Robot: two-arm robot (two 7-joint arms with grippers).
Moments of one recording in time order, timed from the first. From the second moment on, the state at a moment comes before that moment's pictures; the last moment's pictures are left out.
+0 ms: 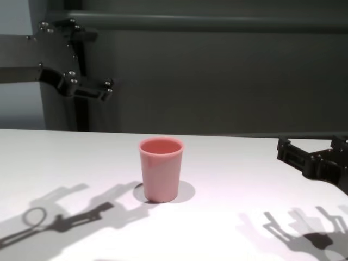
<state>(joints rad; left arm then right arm) -0.31 0.58 0.31 -1.62 0.07 -0.08 -0.56 -0.06 0.16 -0.26 -1.64 0.19 -0.04 -0.06</state>
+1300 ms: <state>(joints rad) -0.70 0.62 0.68 -1.38 0.34 -0.20 -0.88 -0.06 0.16 -0.26 -1.64 0.19 -0.04 -0.06</state>
